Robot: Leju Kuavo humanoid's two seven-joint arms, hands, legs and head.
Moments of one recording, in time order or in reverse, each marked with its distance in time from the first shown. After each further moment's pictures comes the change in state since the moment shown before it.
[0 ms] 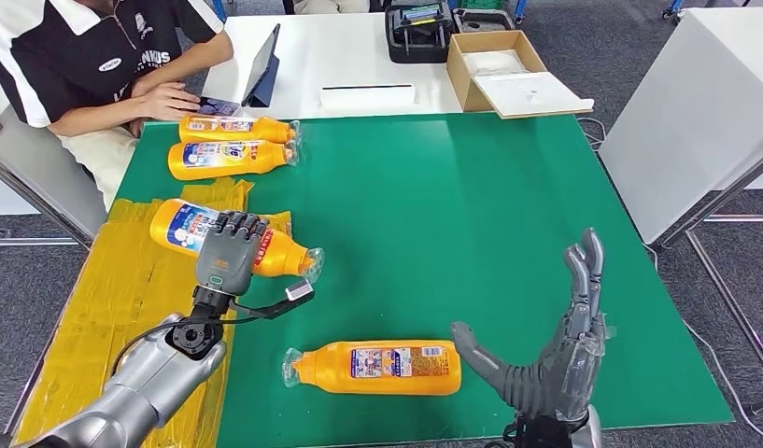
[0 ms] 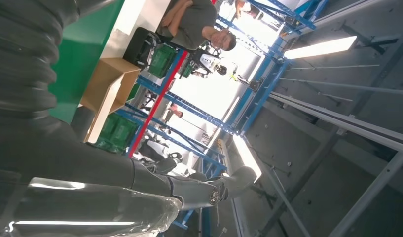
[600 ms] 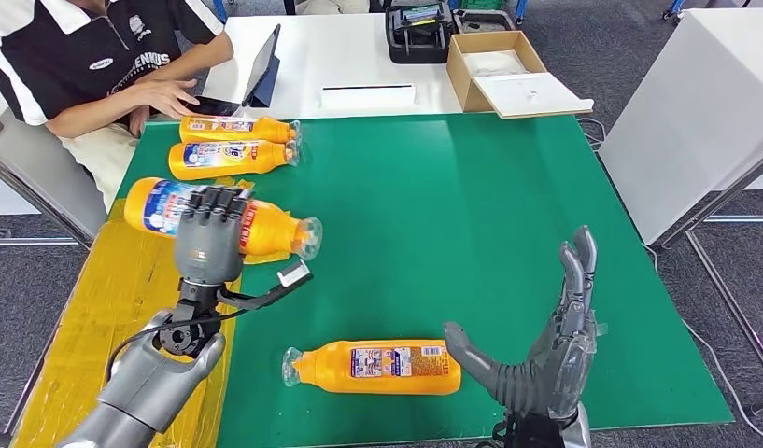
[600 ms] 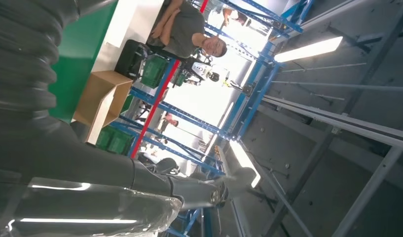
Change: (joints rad) left arm 0.104 -0.004 0.108 -0.349 -0.026 0.003 -0.035; right arm -0.017 0.020 0.026 0.016 -0.063 -0.014 -0.038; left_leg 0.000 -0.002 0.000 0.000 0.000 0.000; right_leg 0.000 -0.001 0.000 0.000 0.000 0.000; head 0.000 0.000
